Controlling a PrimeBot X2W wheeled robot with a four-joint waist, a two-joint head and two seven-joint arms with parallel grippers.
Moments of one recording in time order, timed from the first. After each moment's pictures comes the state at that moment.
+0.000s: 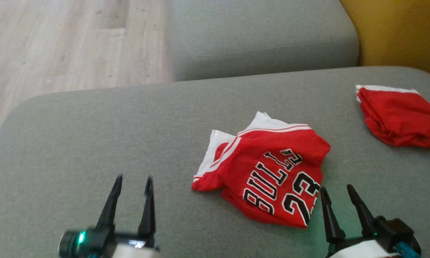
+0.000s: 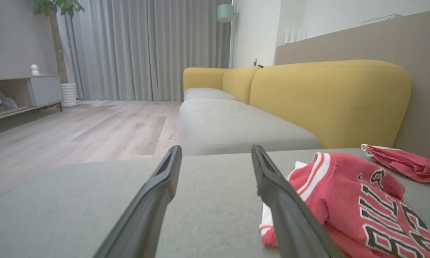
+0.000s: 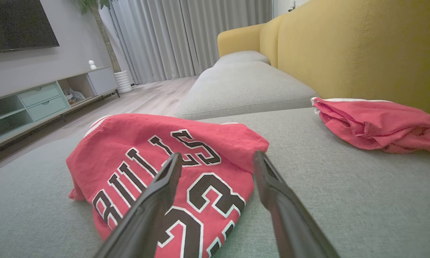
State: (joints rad) left arm 0.12 0.06 -0.21 0.10 -0.14 0.01 -0.25; right arm 0.15 -0.04 0.09 0.23 0.16 0.13 -0.26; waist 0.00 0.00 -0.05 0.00
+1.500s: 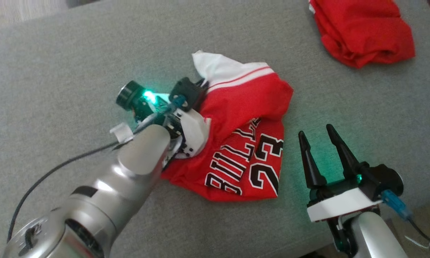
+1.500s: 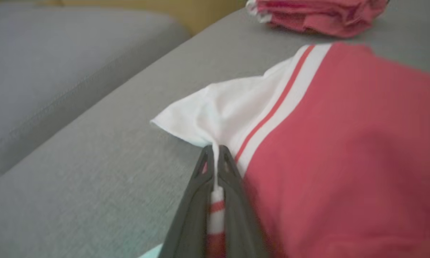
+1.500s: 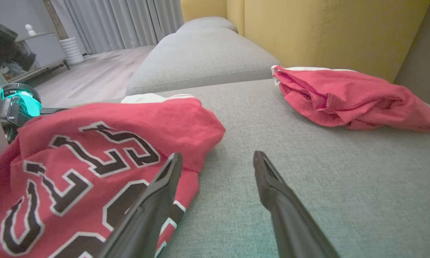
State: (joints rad) left arm -0.95 0.05 -1.04 0.98 -0.51 -0.04 -0.05; right arm -0.10 -0.06 0.19 0.22 0.14 0.13 -0.26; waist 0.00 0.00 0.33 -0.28
